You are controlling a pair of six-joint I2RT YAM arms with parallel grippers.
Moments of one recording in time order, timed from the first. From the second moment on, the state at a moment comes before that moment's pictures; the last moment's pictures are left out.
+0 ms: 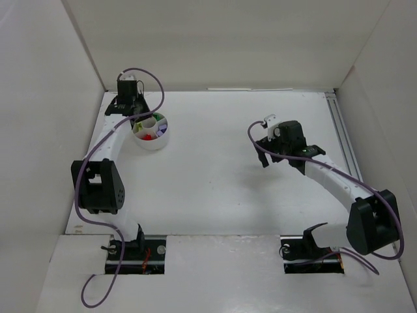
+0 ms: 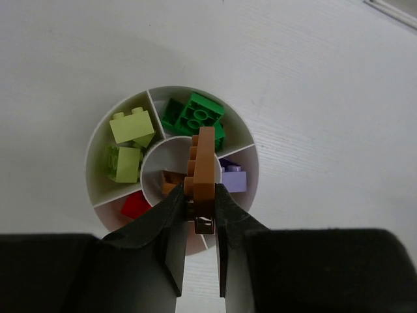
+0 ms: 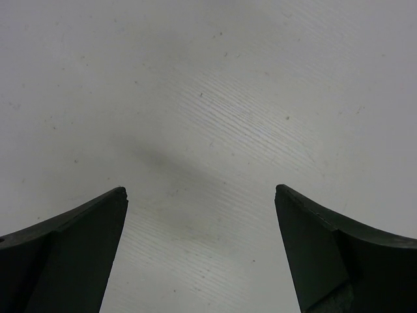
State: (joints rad) left arm -0.04 1.66 1.44 -0.46 -0.04 -0.39; right arm 0.35 1.31 0.89 -0.31 -0.02 -0.18
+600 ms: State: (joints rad) left arm -0.03 1.73 1.46 -0.54 -0.08 -0.37; right arm 0.33 1.34 0.89 -0.31 -0.09 -0.18
